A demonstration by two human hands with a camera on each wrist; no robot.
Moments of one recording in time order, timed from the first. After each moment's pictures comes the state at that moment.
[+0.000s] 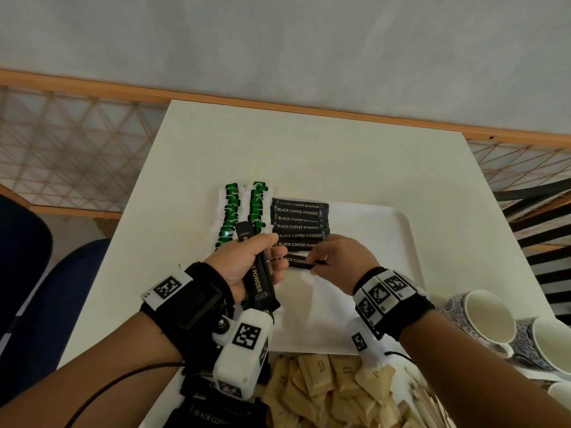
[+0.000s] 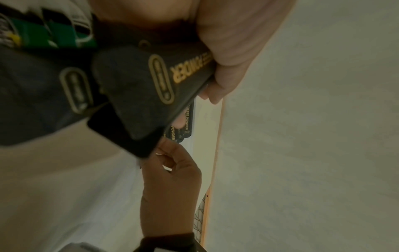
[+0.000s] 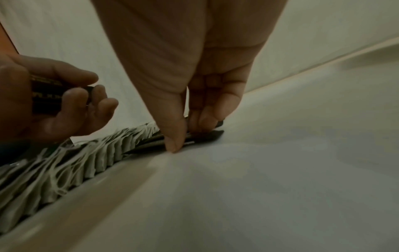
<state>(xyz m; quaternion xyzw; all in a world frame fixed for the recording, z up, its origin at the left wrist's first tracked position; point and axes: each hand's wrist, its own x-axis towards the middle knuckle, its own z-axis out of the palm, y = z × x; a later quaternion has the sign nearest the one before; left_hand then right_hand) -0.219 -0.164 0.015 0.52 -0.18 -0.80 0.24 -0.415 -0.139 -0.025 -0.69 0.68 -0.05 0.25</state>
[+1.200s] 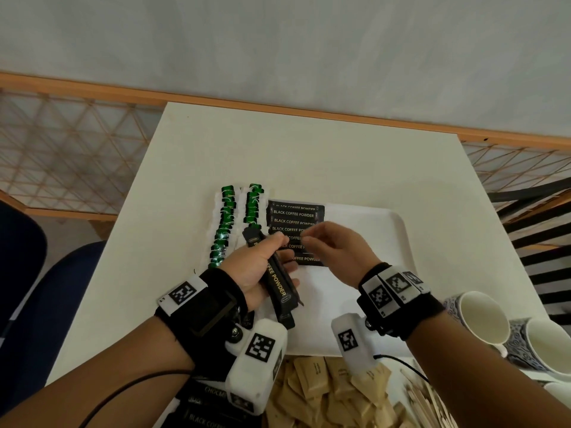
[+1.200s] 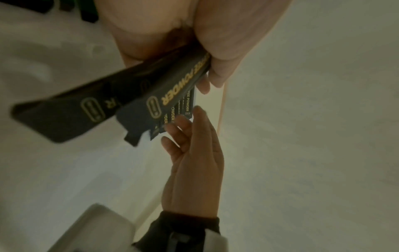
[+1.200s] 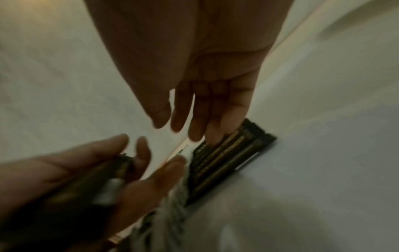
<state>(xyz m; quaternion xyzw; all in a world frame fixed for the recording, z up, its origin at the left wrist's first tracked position) -0.239 -0.157 0.010 0.50 -0.19 -0.80 0.27 -0.410 -0.139 -0.001 -0.54 0.67 -0.28 0.42</state>
